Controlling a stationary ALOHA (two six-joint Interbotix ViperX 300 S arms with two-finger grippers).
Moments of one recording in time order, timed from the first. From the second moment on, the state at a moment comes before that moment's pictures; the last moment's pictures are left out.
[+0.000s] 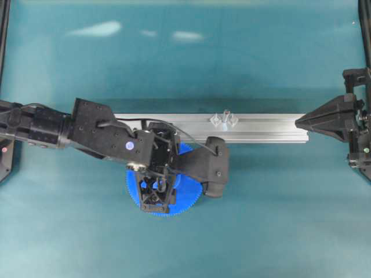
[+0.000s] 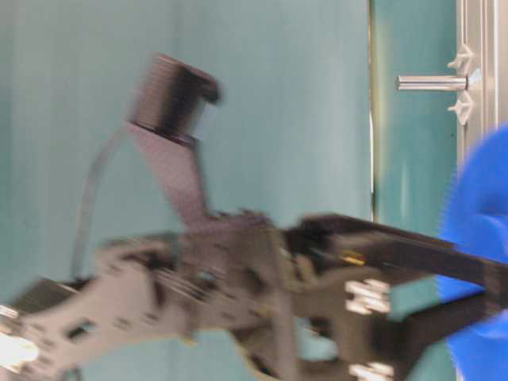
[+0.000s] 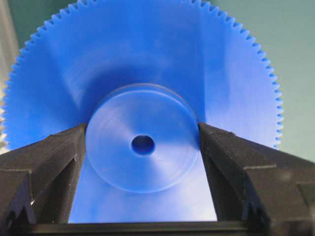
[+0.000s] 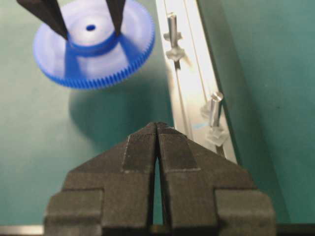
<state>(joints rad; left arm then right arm) -0.13 0.22 0.10 0.02 1.03 -0.04 -0.05 -0.95 1.17 0.06 0.19 0.08</state>
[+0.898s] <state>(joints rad) 0.01 0.18 -0.06 0.02 1.12 0.15 -0.05 -0.97 1.17 0.06 0.19 0.08</state>
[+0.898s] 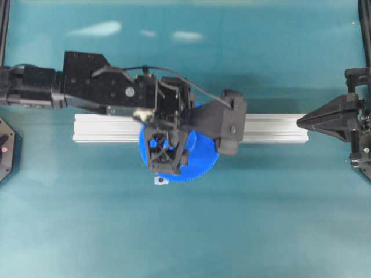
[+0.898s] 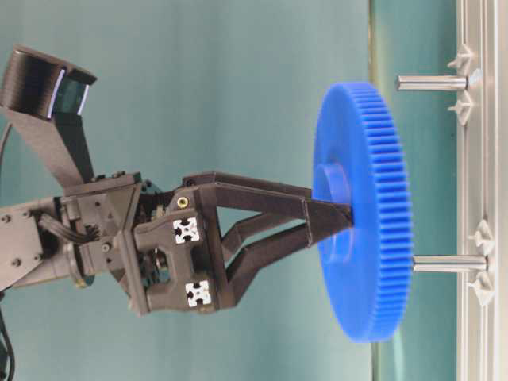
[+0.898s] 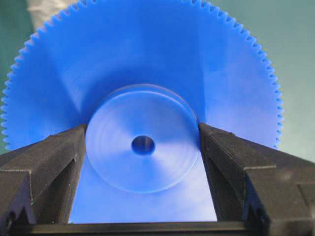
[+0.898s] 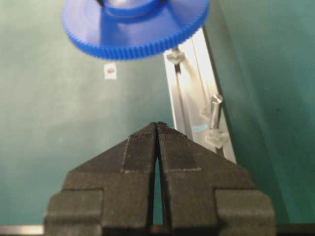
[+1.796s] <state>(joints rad) 0.11 0.35 -0.26 0.02 1.06 0.39 -0.05 -0.97 1.17 0.06 0.19 0.08</state>
